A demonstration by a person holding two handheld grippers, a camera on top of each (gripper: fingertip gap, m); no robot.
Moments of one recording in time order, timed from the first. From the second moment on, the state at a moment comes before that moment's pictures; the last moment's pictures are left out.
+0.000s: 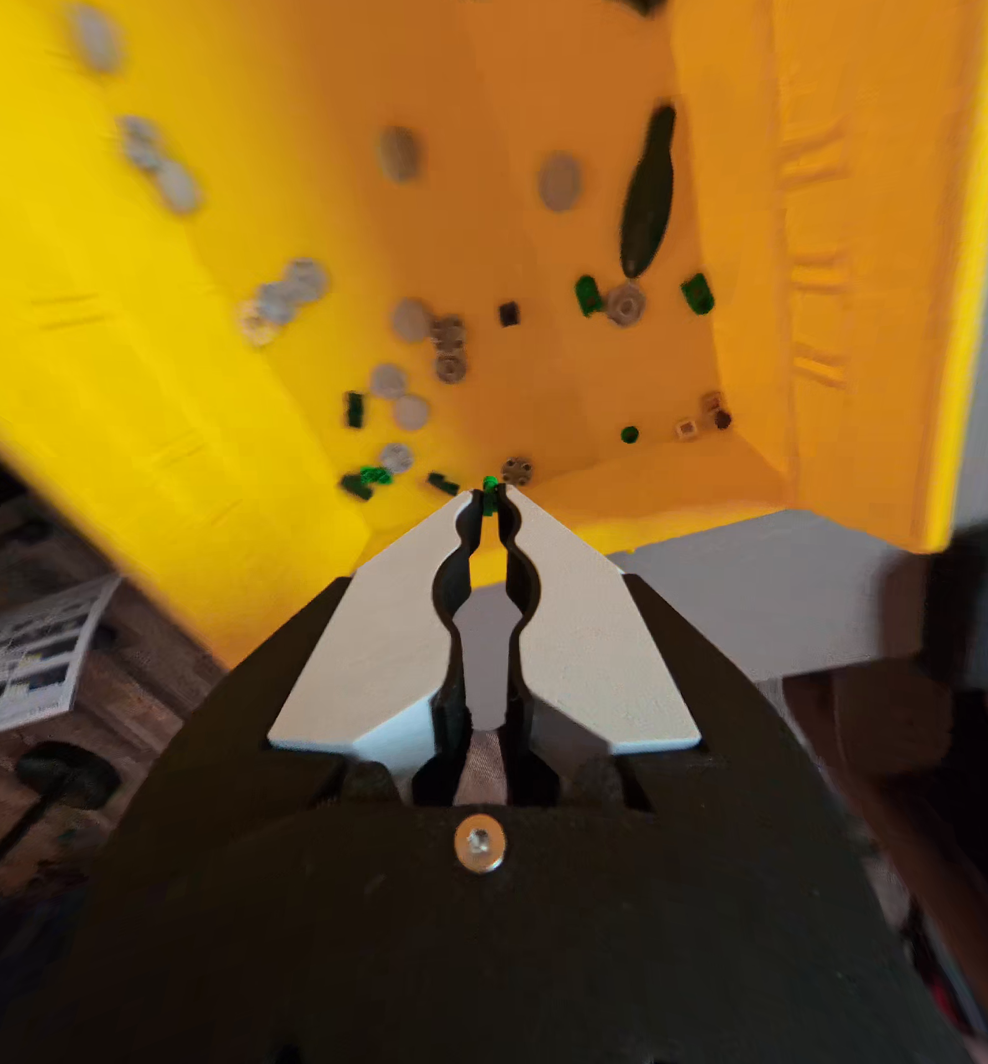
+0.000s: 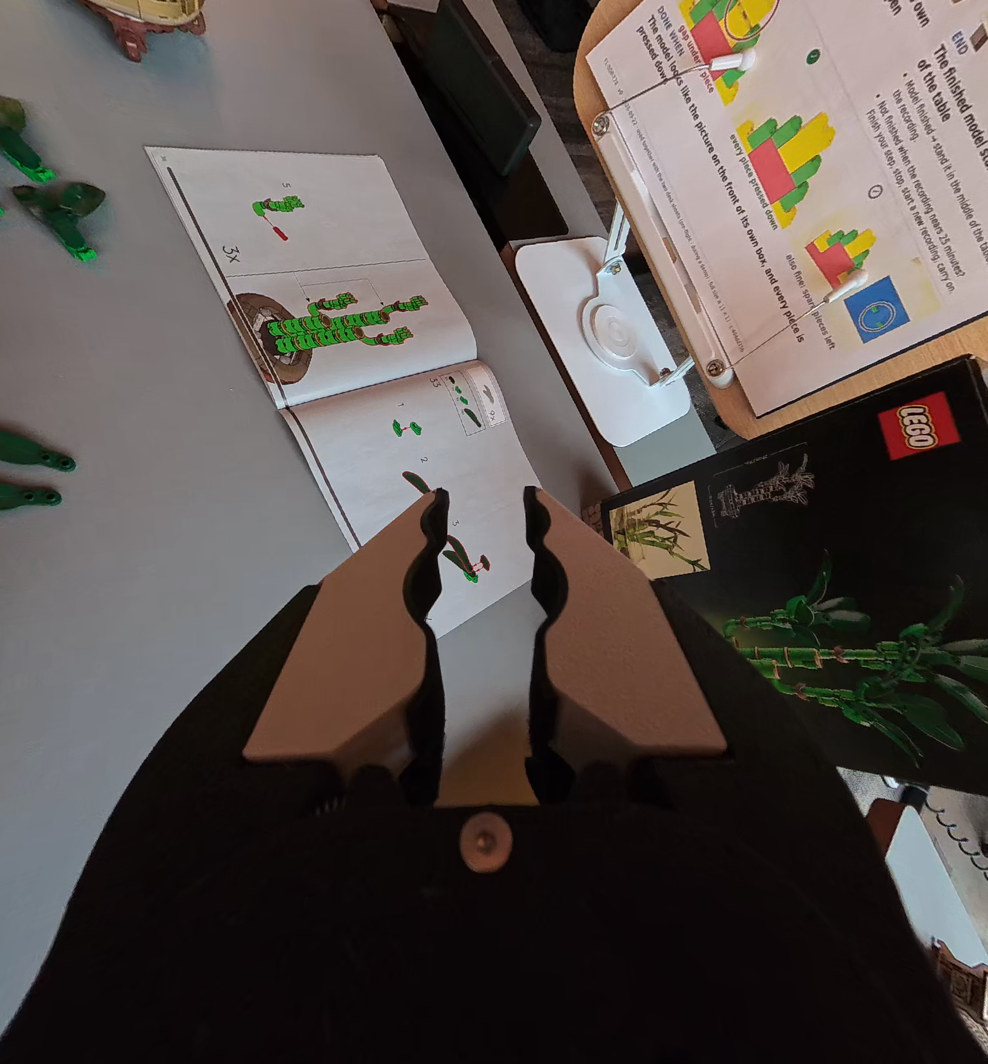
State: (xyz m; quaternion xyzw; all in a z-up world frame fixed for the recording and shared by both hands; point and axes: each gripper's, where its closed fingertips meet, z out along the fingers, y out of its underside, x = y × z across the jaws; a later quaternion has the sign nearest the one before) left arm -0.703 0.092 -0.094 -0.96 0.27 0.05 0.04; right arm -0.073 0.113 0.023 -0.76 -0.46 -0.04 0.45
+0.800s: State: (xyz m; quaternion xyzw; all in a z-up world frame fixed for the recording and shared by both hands) left arm -0.150 -0.001 -0.147 -0.79 0.53 -0.32 -0.01; right arm -0.045 0.094 0.051 -0.74 -0.44 0.01 0.51
